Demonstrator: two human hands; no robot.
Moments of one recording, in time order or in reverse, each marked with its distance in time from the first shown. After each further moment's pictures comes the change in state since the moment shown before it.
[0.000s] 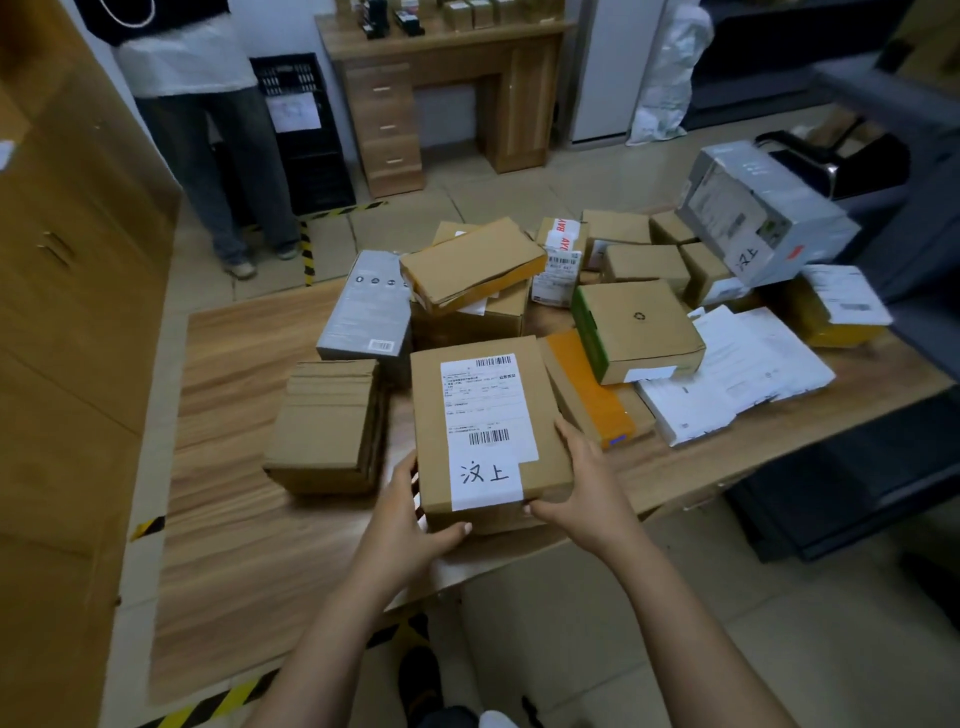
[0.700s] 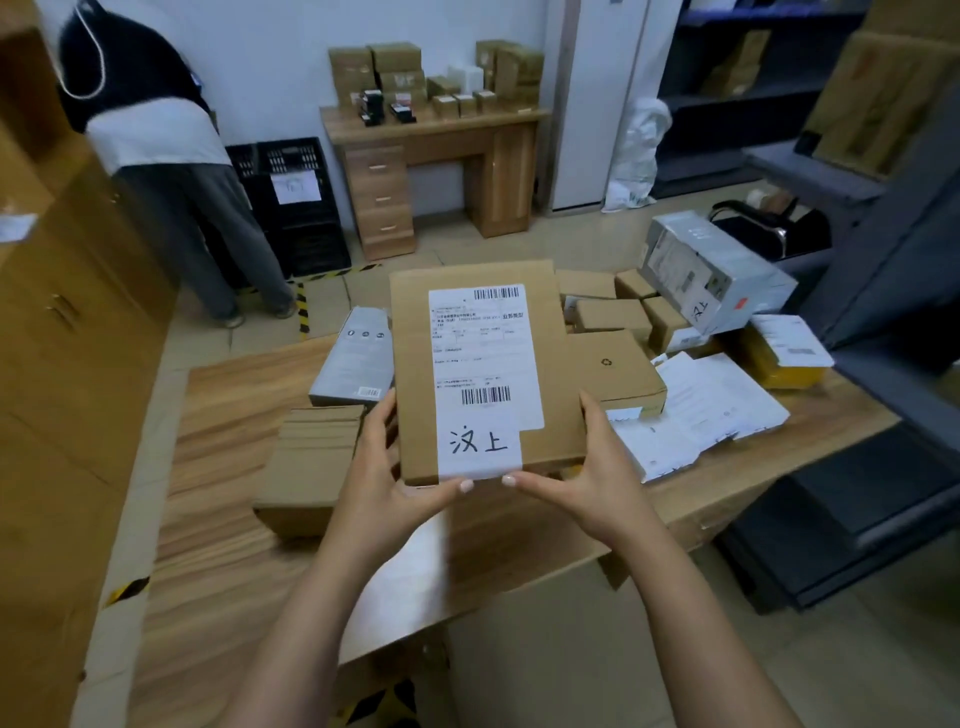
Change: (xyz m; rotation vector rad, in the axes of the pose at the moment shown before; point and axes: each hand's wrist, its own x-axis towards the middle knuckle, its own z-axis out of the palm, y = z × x) left_hand -0.017 0.101 -0.027 -0.122 0.149 0.361; right_hand -0.027 -0.054 -0.068 0.238 0.165 -0.231
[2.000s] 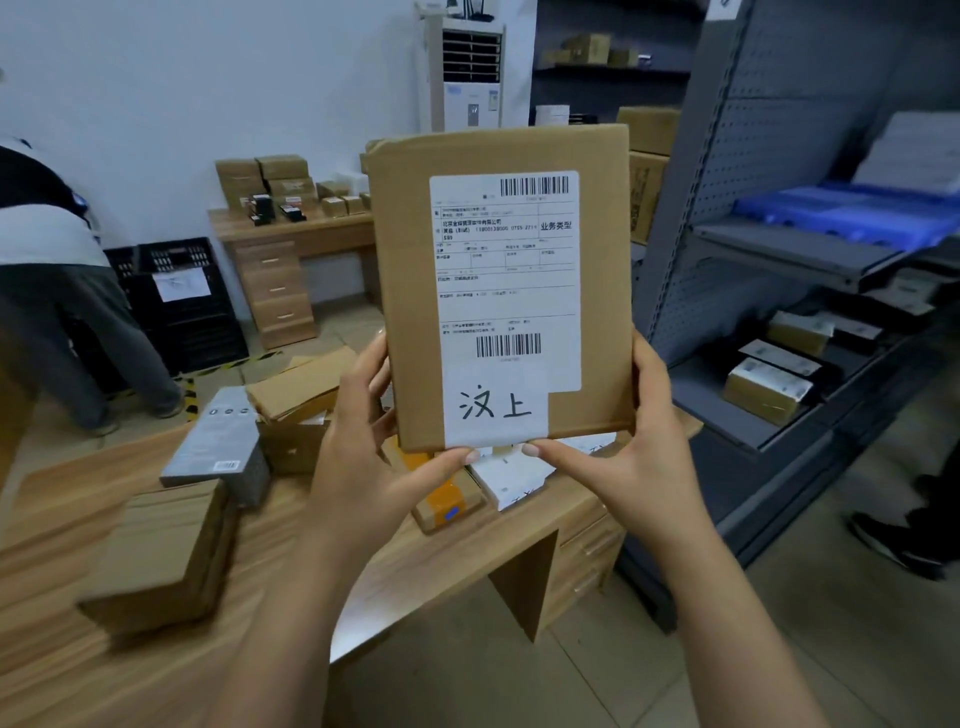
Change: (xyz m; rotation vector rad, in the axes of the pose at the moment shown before) left_hand -0.038 0.151 0.121 -0.049 -0.013 0.546; right_hand -0.105 -0.039 -0.185 -0.074 0.423 -0.285
